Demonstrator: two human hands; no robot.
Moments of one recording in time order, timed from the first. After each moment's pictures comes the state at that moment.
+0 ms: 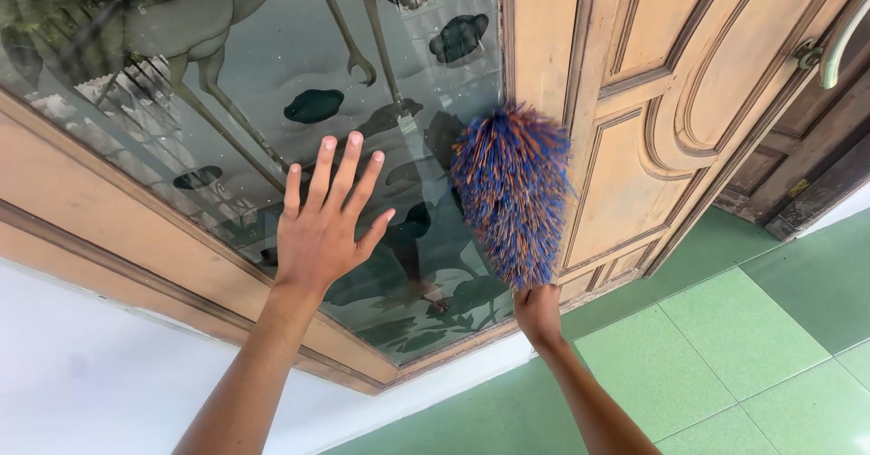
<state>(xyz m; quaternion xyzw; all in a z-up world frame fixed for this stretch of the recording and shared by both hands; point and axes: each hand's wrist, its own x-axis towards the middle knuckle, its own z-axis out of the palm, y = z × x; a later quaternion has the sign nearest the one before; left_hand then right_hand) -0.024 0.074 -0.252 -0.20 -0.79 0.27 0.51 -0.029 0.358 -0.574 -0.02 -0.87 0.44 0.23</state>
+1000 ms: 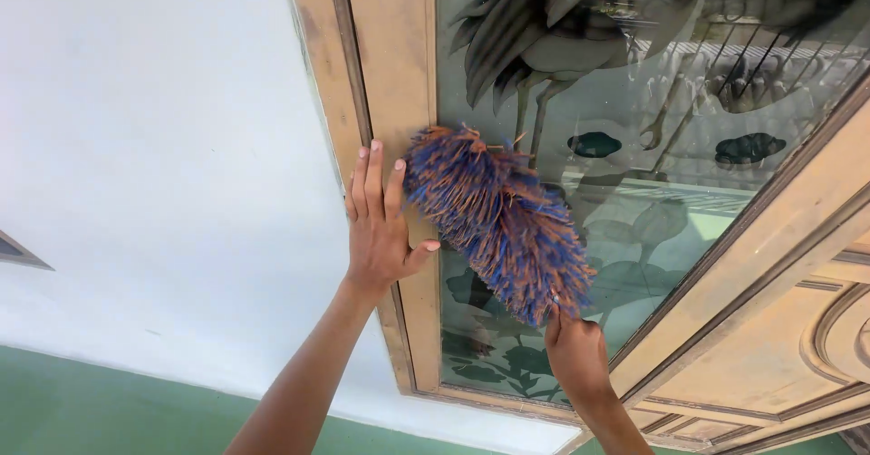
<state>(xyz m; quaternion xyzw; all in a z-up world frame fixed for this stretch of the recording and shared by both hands) 0.078 -0.044 -0.253 -0.04 -0.80 -0.02 0.60 -0.020 0.255 -0.423 0.25 -0.93 0.21 0.20</state>
